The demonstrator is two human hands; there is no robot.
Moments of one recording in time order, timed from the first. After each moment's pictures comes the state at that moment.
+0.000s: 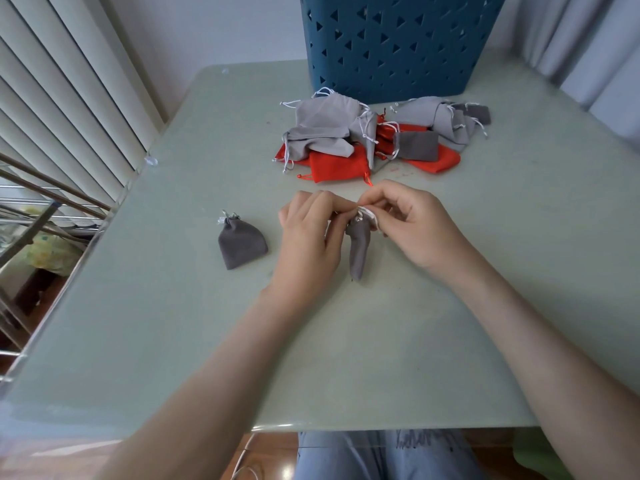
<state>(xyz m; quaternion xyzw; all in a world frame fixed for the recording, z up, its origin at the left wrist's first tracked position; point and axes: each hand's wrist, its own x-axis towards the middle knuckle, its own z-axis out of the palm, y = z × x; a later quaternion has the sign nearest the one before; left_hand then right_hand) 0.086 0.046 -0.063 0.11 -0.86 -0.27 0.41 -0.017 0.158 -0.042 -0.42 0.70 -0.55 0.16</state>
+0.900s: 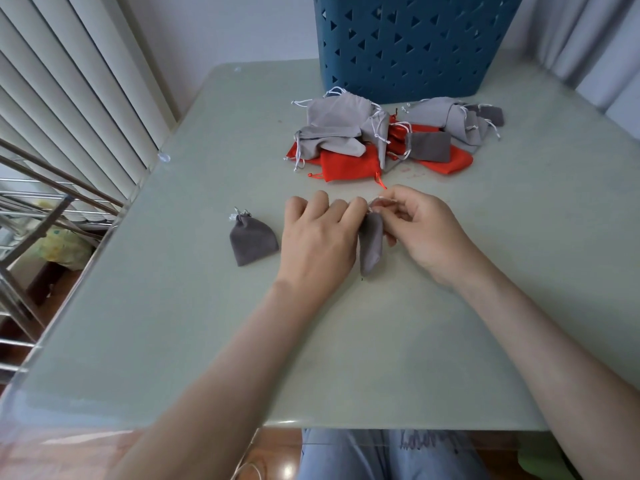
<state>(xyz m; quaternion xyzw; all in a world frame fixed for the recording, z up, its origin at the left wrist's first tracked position) 0.084 0.038 -0.064 0.10 -0.89 0.10 0.43 -0.015 0.152 -0.050 -0.36 0.73 -0.56 0.18</state>
